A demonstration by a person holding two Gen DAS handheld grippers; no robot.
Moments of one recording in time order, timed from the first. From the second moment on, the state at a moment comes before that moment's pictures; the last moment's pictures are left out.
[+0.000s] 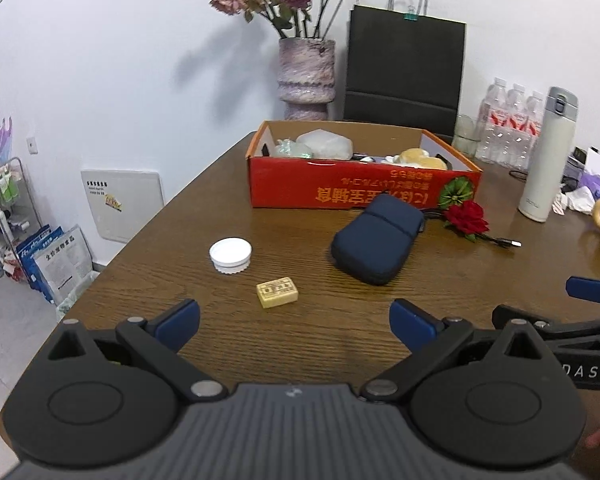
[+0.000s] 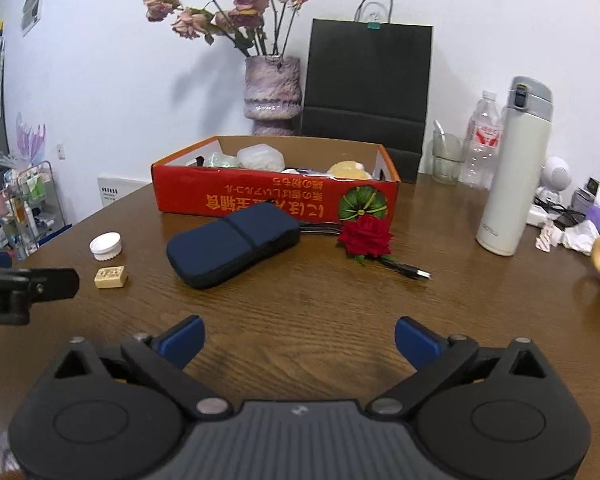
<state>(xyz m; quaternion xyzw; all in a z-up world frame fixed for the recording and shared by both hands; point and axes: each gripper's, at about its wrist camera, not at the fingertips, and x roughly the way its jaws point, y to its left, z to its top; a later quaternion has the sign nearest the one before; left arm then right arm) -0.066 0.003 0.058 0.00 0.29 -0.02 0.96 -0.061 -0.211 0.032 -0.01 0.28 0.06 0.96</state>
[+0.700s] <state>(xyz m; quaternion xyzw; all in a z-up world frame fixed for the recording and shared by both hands) -0.059 -0.011 0.044 0.01 0.32 -0.02 0.95 -0.072 -0.223 0.034 0.00 0.27 0.07 0.96</state>
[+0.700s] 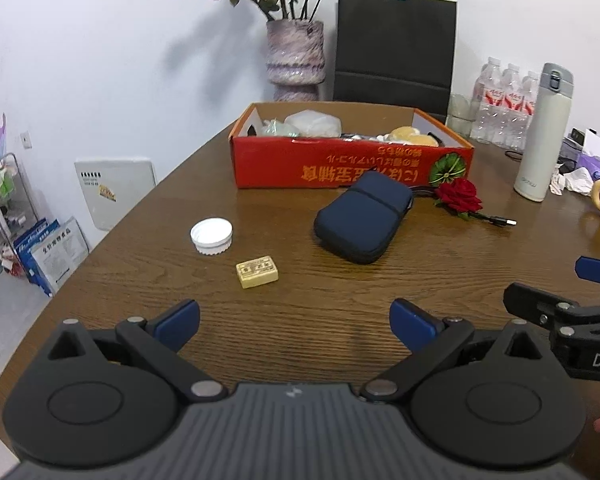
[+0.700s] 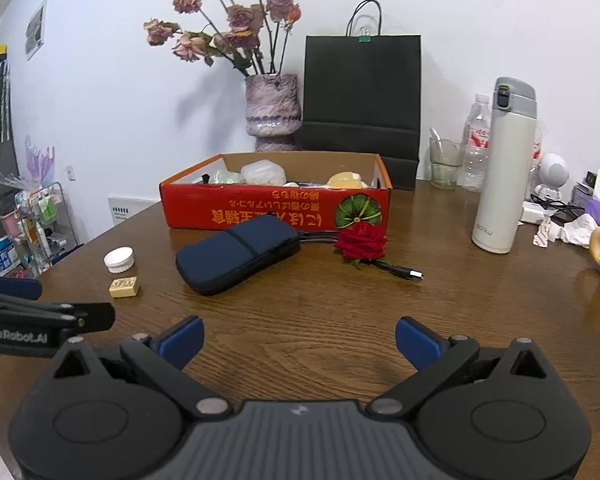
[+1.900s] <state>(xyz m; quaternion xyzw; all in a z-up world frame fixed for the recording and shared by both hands) 0.028 0.021 0.014 -0.08 0.36 -0.06 0.93 0.128 -0.267 0.007 0.05 0.30 0.03 0.95</state>
